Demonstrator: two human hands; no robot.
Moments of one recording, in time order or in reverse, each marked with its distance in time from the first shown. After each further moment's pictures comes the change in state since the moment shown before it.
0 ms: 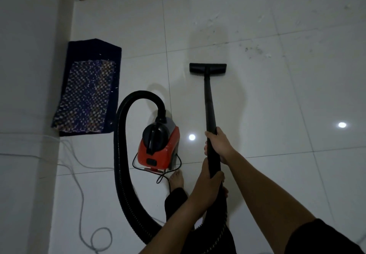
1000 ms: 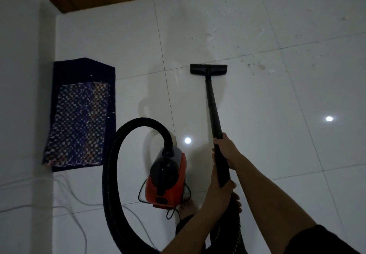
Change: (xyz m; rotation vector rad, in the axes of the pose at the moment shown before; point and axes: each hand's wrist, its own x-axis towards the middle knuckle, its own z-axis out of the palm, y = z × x) left_hand 0.103 0.096 -0.079 -0.151 -0.091 -0.062; right_hand 0.109 -0.107 0.053 -0.040 0.102 0.082
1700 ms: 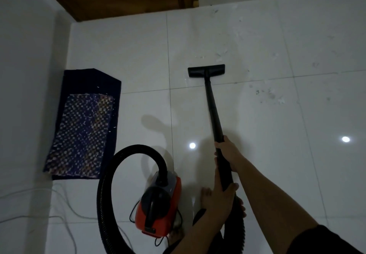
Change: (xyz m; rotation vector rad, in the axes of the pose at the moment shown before) left_hand 0.099 0.113 0.044 -0.127 0.117 -0.008; right_hand 0.072 -0.144 -0.026 -0.080 -0.080 0.024
